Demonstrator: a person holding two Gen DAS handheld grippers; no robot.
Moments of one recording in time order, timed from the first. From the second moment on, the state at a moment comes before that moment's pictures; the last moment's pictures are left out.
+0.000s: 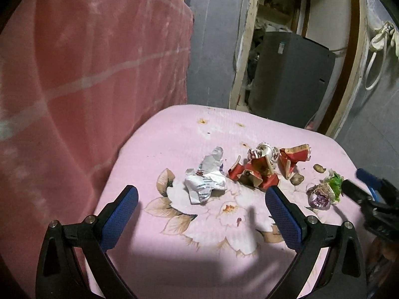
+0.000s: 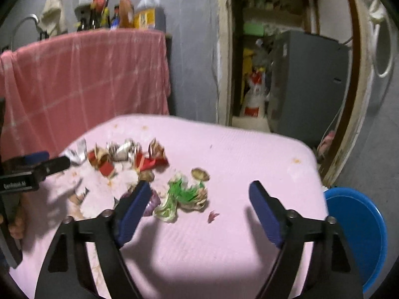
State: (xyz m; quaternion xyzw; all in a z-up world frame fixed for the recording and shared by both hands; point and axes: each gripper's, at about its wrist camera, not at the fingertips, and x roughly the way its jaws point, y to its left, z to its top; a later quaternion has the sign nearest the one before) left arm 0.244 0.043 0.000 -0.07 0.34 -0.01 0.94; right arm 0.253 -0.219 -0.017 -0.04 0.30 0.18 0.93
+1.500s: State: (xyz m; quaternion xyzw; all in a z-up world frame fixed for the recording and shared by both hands) left arm 0.192 0.004 0.032 -0.06 0.20 -0.09 0.97; right arm 0.215 -0.229 0.003 -0.03 0.18 0.22 0.96
